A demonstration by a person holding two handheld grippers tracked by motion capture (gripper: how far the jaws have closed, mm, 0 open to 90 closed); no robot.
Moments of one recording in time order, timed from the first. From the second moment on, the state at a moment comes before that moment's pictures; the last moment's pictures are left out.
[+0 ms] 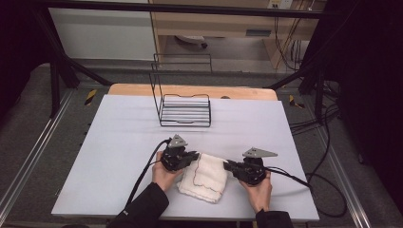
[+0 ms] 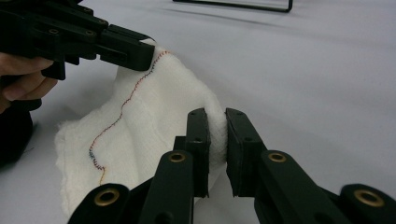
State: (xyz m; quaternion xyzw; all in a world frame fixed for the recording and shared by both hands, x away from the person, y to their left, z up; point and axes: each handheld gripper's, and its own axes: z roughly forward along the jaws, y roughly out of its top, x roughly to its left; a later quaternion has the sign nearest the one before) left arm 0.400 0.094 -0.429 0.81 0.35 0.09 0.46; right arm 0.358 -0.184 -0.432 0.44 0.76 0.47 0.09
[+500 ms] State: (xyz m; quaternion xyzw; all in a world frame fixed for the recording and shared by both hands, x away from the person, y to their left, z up) left arm 0.383 0.106 -0.412 0.78 0.35 0.12 0.51; right arm 0.350 -0.182 -0.415 0.40 0.75 0.50 0.13
